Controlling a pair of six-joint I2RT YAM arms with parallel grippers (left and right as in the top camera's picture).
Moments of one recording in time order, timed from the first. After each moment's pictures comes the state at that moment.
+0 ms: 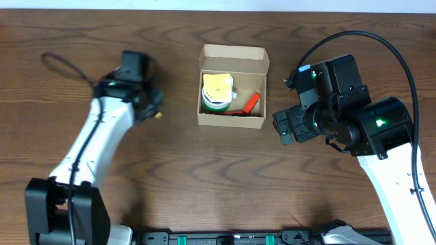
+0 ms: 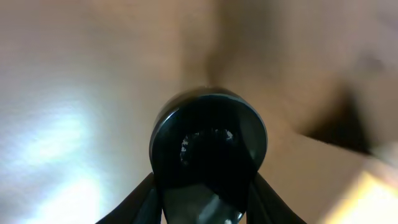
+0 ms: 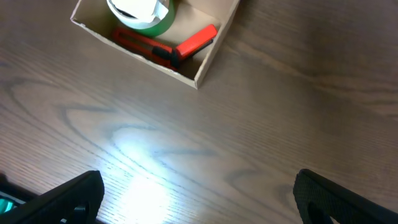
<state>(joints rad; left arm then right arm) -0.22 1.61 1.23 -0.74 -0.06 -0.96 0.36 1.31 1.54 -1.34 -0.03 -0.01</state>
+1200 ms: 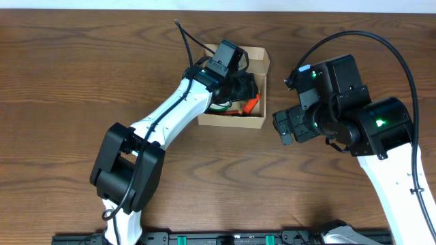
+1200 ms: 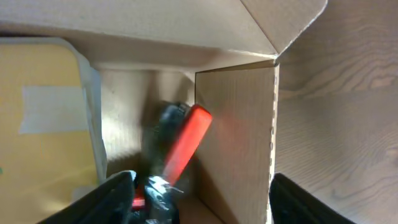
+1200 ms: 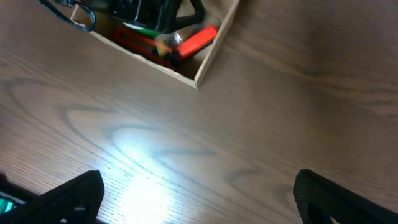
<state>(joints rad) -0.57 2.00 1.55 -0.54 0.30 -0.66 0.36 1.31 1.54 -1.34 -0.03 -0.01</state>
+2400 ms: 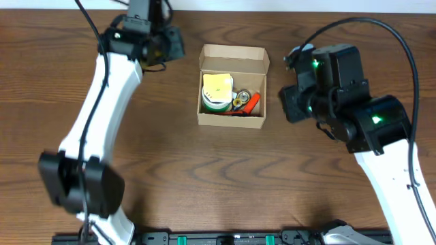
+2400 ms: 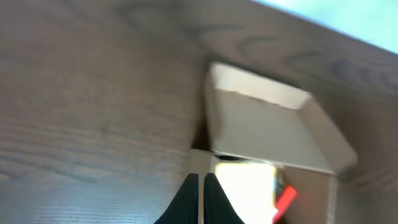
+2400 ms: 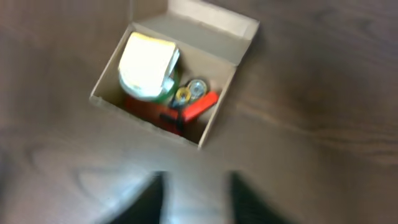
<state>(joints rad) -0.20 1.87 1.78 -0.86 0.17 -0.47 0.36 1.33 1.53 -1.09 -0.01 0.08</state>
